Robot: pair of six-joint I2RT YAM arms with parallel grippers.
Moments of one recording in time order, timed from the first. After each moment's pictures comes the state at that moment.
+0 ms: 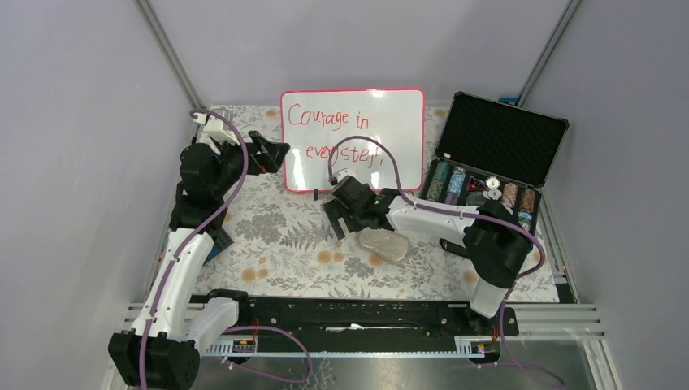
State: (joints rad) left arm -0.10 0.94 0.92 -0.07 0.35 -0.39; right arm 0.95 1.75 1.20 -0.45 0.20 0.38
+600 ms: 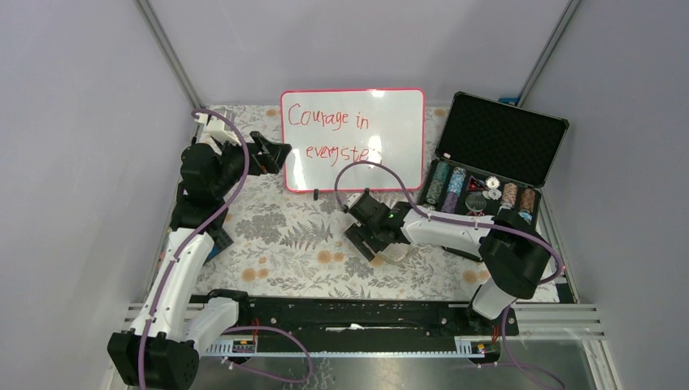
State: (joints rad) left arm -0.11 0.94 0.92 -0.07 0.36 -0.39; right arm 0.96 1.63 1.00 -0.53 0.16 0.13
